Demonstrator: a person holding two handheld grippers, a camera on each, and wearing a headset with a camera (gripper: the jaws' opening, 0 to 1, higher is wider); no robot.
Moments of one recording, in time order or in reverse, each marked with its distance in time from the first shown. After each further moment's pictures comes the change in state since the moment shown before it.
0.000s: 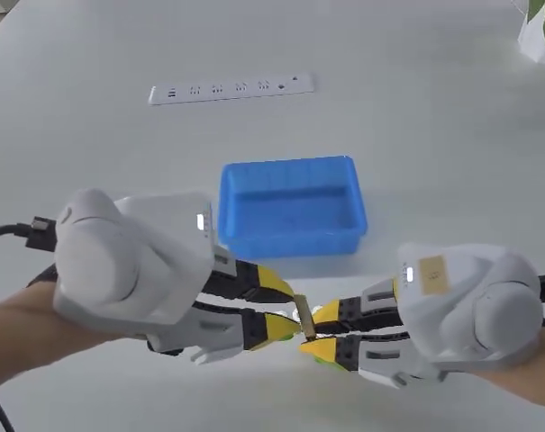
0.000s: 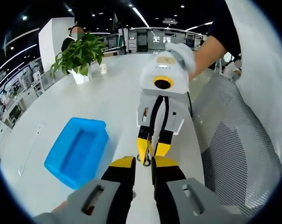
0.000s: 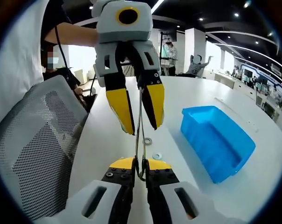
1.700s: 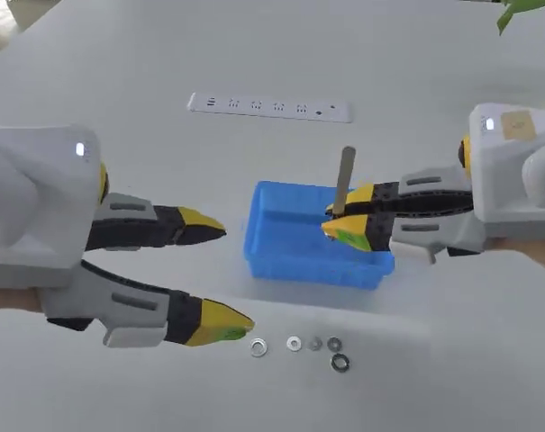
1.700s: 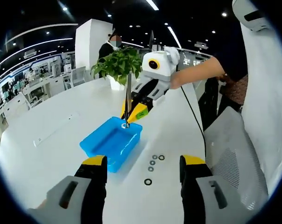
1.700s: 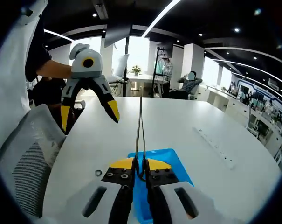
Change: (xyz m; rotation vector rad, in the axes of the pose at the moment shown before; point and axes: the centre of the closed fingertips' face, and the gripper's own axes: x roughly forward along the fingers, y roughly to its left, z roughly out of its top) left arm -0.086 0.048 -0.004 -0.238 -0.192 0.207; right arm -0.022 -0.112 0.097 -0.096 -0.104 -0.059
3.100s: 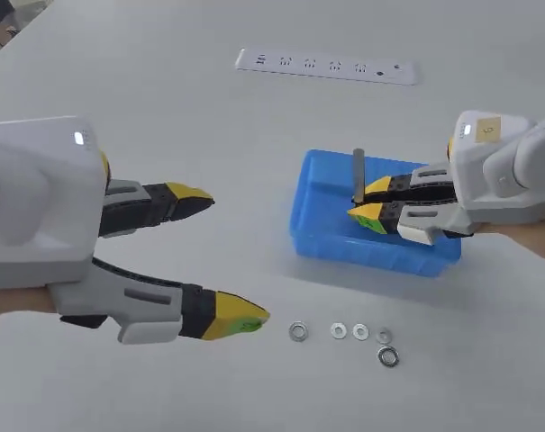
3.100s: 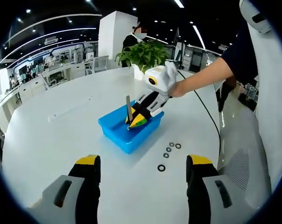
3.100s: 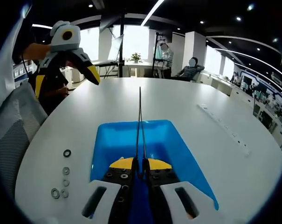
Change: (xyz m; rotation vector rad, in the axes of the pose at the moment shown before) left arm -0.005 0.025 -0.039 -0.128 0.062 0.161; right arm 0.062 -0.029 -0.080 0.025 0.102 0.030
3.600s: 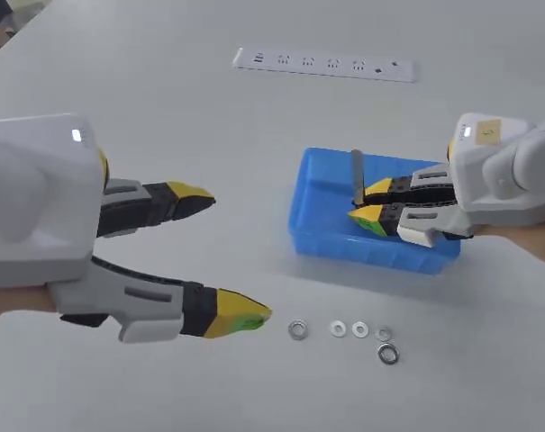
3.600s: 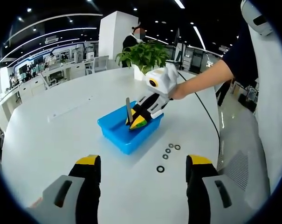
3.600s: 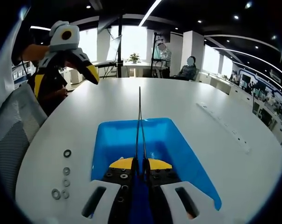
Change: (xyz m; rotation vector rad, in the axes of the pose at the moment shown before) left arm 0.001 -0.003 0.003 -0.009 -0.002 -0.003; right arm 0.000 0.000 0.000 0.019 -0.006 -0.007
